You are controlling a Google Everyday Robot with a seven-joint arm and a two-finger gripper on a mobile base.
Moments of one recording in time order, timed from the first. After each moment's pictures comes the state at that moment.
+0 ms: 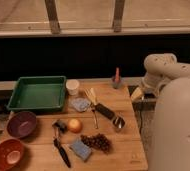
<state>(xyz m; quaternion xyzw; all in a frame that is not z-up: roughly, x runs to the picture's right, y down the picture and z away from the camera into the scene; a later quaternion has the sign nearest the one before) 0.293 0.057 0.809 -0.25 0.21 0.59 0.73</state>
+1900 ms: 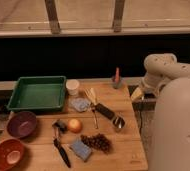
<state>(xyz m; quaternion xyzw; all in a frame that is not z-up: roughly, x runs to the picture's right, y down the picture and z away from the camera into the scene) 0.293 0.057 0.809 -0.25 0.21 0.59 0.73</state>
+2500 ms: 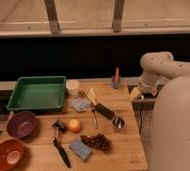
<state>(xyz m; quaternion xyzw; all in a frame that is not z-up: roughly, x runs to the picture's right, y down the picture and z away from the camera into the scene) 0.262 0.053 0.798 -0.26 0.20 0.54 0.77</state>
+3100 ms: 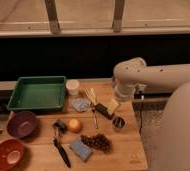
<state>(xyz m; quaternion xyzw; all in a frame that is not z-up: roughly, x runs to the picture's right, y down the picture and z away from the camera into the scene) 0.123 0.105 0.752 -0.31 0.14 0.42 0.84</state>
